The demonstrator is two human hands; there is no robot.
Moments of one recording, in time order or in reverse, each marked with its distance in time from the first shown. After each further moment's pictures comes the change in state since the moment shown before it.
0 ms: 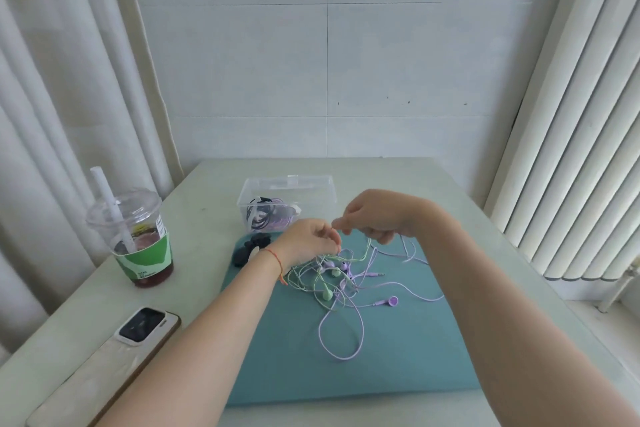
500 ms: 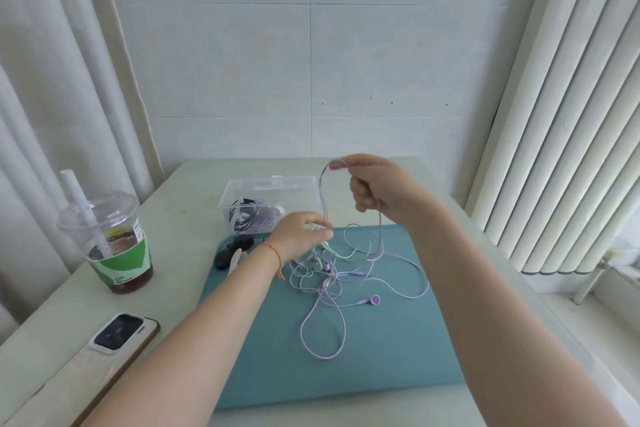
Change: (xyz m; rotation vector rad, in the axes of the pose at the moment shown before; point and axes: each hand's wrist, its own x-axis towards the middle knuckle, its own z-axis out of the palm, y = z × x) left_hand 0.016 0.007 0.010 0.180 0.117 0.046; right_hand -0.002 0.009 -0.019 0.672 0.343 -0.245
